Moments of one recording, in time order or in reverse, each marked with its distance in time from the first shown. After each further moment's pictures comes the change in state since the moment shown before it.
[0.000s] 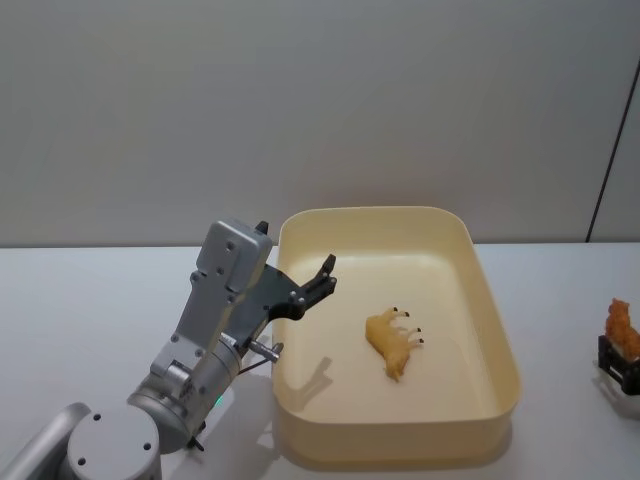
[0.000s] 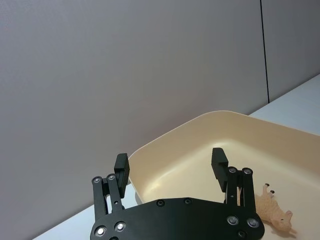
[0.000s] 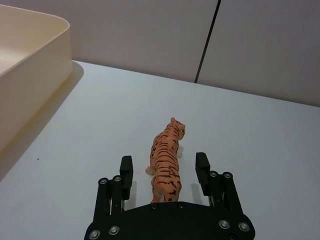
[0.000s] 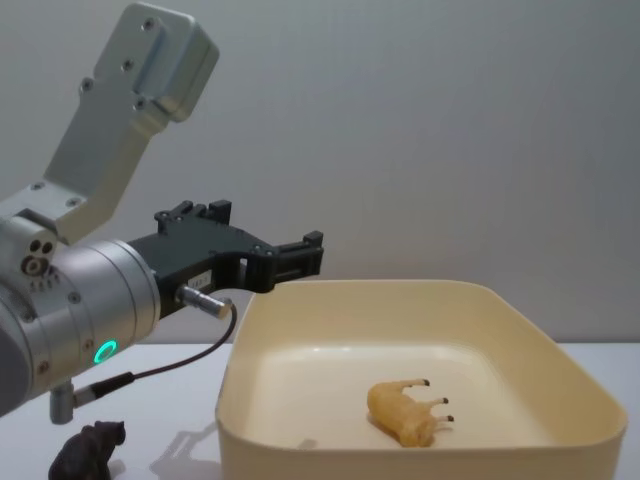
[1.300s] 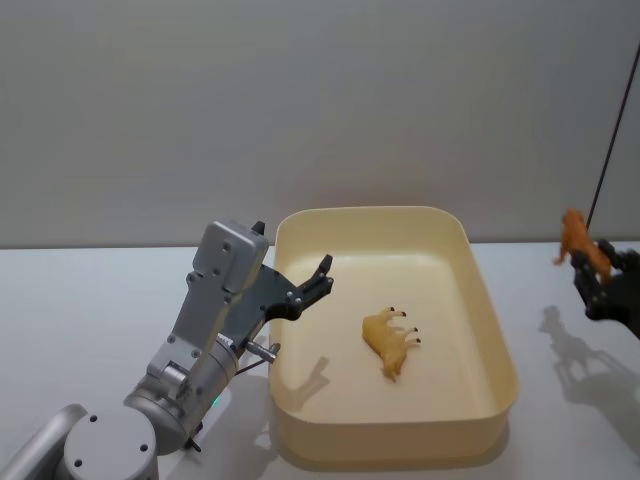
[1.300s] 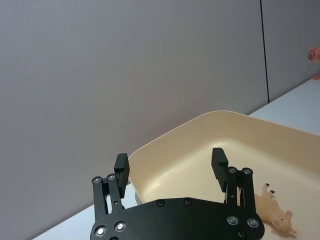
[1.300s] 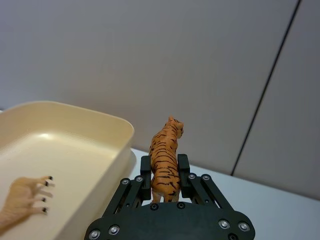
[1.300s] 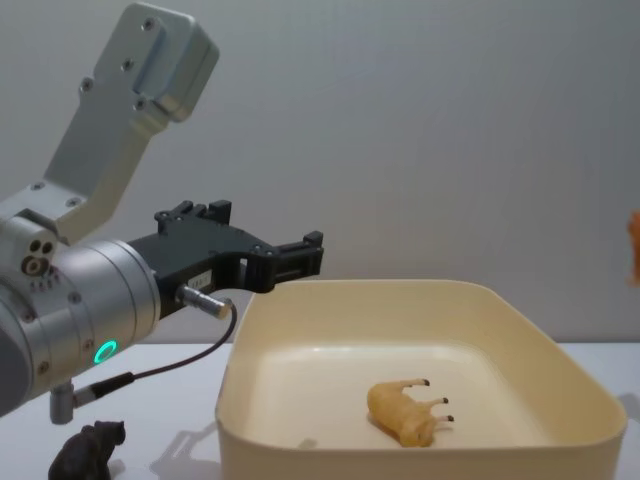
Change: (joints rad) left arm 0.000 0.000 0.000 0.000 0.000 0.000 0.000; right arm 0.068 -0.017 -0.006 -0.091 0.013 -0.108 0.123
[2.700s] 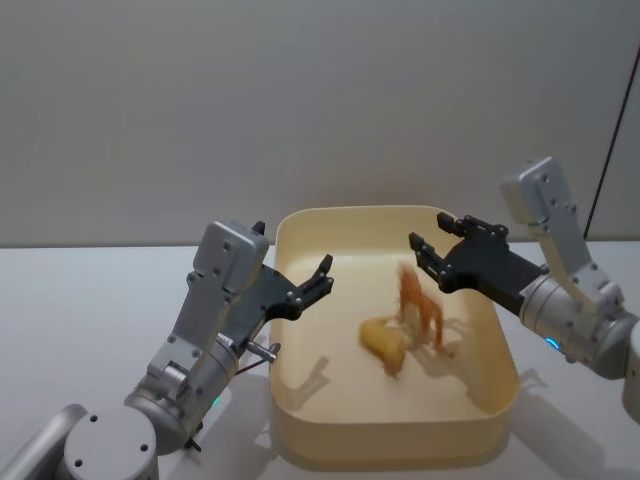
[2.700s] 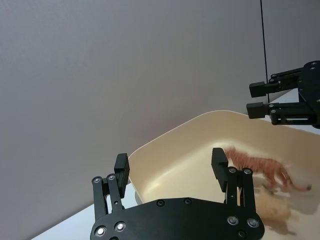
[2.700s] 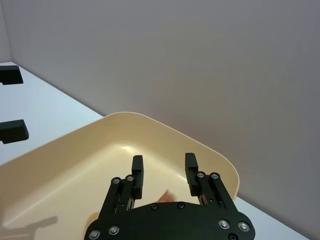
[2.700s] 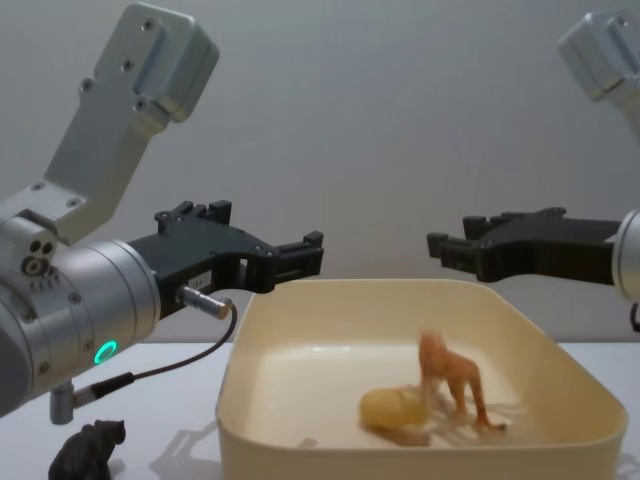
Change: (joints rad) left arm 0.000 0.000 0.000 0.000 0.000 0.000 0.000; right arm 0.278 -0.179 -0.159 0.189 -0.181 0.087 0.234
